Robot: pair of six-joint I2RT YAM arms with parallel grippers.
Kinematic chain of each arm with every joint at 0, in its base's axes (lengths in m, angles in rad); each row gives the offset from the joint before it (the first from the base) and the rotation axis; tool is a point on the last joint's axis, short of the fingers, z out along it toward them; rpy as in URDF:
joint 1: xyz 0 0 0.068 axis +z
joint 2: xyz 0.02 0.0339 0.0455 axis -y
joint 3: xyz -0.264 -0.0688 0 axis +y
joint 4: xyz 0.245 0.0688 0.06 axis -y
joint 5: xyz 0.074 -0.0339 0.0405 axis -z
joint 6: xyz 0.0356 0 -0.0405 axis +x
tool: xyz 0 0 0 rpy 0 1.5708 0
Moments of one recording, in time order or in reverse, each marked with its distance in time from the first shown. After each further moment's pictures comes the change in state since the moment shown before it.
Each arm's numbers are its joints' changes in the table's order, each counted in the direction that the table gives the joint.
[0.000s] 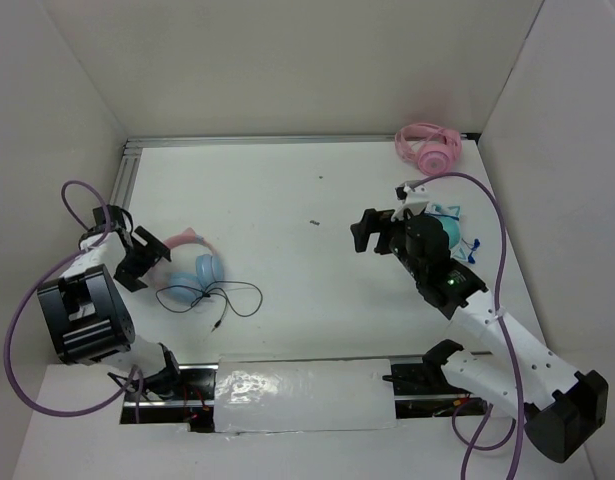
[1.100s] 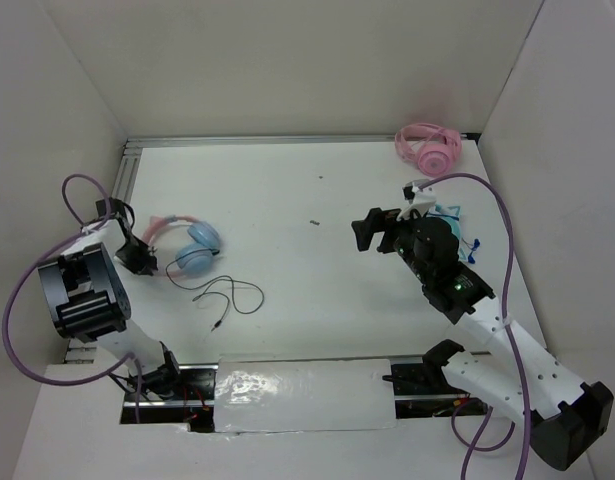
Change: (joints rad) left arm -0.005 -0.189 -0.114 -0.026 -0.072 -0.062; right arm -0.008 0.045 -0.003 0.025 -0.039 -0.003
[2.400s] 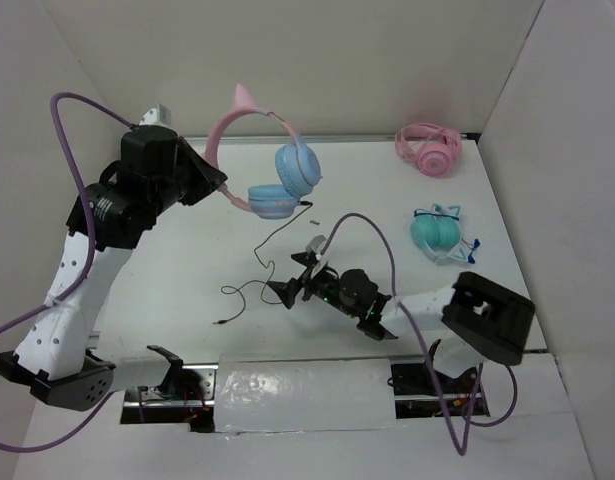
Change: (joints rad) left arm -0.832 0.409 -0.768 -0.389 -0.158 -0.222; right arm 0.483 -0.603 0.341 1.141 -0.093 -0.169
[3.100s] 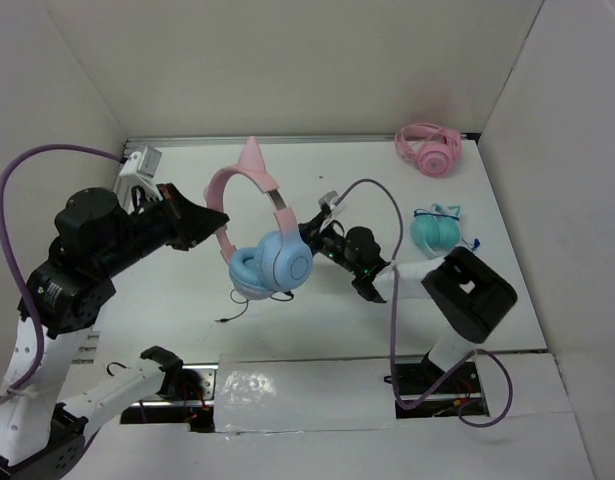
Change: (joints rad) left arm -0.017 0.372 0.287 0.209 0.399 0.219; right arm -0.261 -0.282 -0.223 0.130 -0.242 0.171
